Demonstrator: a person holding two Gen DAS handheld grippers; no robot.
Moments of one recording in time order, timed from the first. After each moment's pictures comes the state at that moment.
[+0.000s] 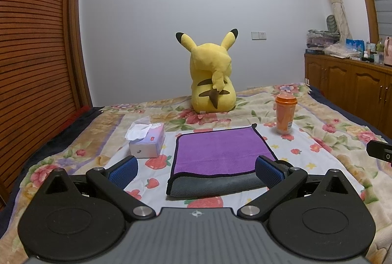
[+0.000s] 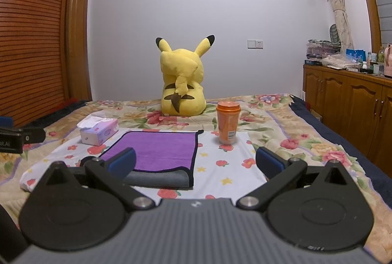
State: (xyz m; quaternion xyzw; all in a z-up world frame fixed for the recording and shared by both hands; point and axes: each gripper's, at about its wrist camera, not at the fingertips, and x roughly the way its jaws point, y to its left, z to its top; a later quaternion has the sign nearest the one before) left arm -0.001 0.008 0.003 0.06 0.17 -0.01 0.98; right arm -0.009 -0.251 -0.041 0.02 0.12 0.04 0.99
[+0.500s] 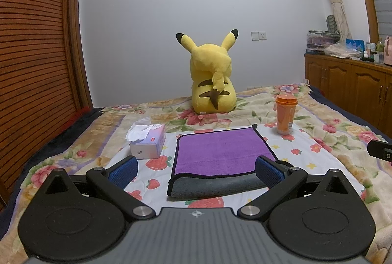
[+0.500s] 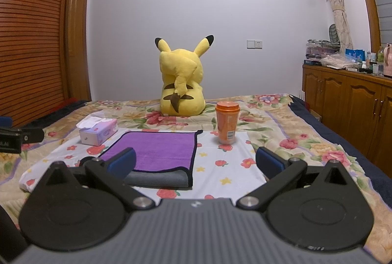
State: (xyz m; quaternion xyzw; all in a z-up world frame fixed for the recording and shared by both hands) left arm -0.002 0.007 0.003 0.06 0.17 -0.01 0.98; right arm -0.009 -0.252 -0.041 0.02 0.12 0.04 0.99
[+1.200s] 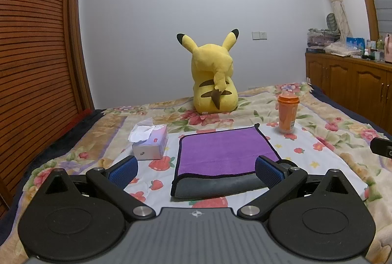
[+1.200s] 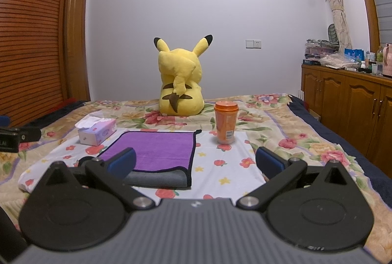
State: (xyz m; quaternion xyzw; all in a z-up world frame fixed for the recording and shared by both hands) left arm 0.004 0.018 0.002 0.07 0.17 -0.01 0.98; right arm -0.008 -0.253 -0.042 0.02 0.12 0.04 0.99
